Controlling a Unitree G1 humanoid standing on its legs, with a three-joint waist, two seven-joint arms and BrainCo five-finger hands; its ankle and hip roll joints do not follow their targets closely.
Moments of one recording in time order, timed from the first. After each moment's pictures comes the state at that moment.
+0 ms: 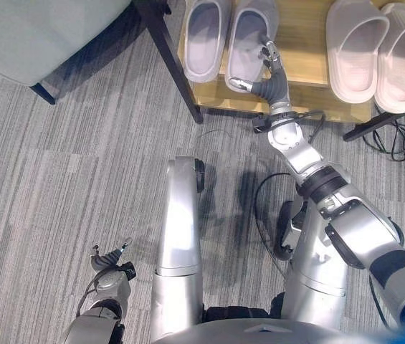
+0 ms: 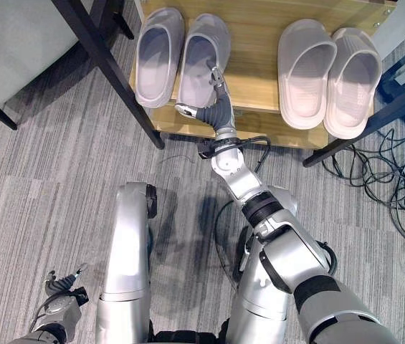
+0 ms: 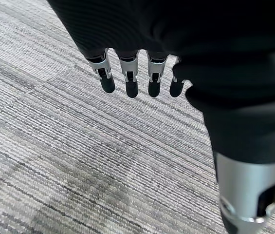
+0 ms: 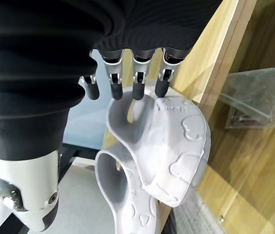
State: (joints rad) left arm -0.18 0.32 -0.04 1.24 -0.53 -0.28 0.44; right arm -1.00 -0.26 0.48 0.67 0.18 -0.21 -0.48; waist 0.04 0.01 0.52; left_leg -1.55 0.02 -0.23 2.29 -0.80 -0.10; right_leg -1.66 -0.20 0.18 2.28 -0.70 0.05
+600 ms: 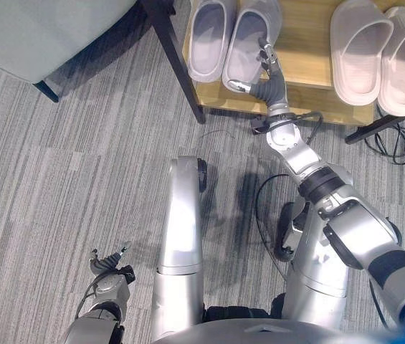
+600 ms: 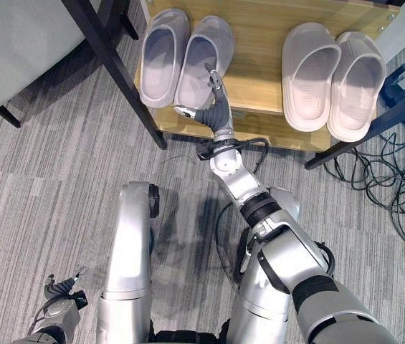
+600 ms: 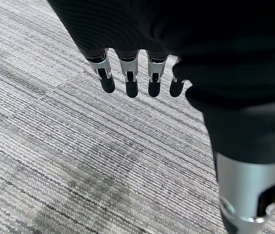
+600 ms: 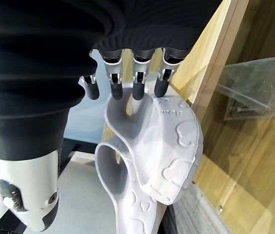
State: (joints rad) left arm -0.17 0.32 -0.04 1.26 -0.53 -0.28 0.44; right arm -1.00 -0.24 0.48 0.69 0.19 -0.21 -0.47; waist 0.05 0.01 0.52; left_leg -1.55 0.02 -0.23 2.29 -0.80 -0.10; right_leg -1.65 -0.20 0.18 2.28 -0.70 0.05
